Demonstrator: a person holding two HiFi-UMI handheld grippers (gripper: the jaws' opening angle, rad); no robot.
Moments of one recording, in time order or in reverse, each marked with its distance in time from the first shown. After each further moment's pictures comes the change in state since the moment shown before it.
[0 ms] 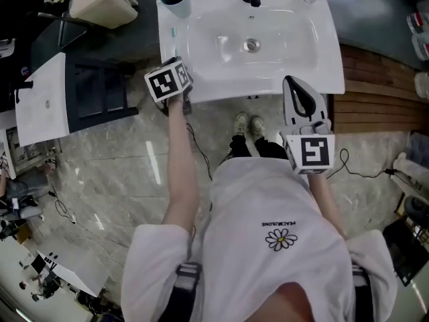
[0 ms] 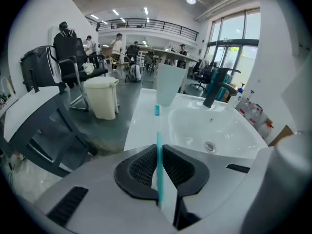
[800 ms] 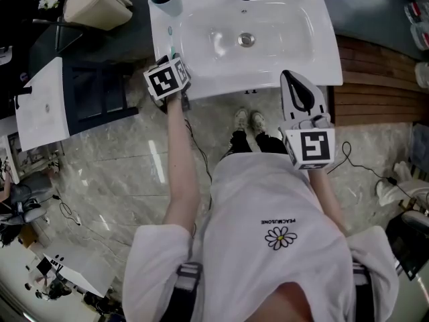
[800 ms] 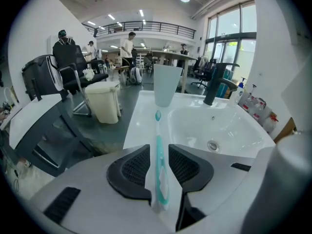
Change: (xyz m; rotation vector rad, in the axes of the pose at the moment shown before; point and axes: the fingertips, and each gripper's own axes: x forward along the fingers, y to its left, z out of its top) left arm 0.001 -0.006 0.000 0.049 -0.014 0.056; right arm -0.007 -0.007 -0.007 0.014 0.010 0.000
